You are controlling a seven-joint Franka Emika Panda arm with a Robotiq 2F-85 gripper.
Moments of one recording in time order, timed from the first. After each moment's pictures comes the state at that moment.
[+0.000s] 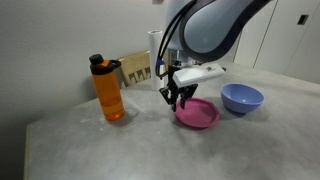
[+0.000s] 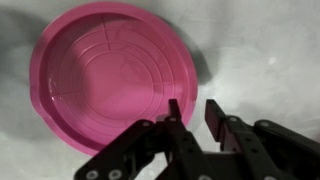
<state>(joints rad) 0.26 0.65 0.03 -1.78 -0.04 2.45 0.60</state>
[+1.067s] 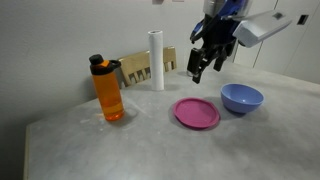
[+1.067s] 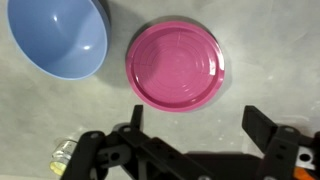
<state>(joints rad) 0.32 0.15 -0.02 -2.21 -0.32 2.49 0.59</state>
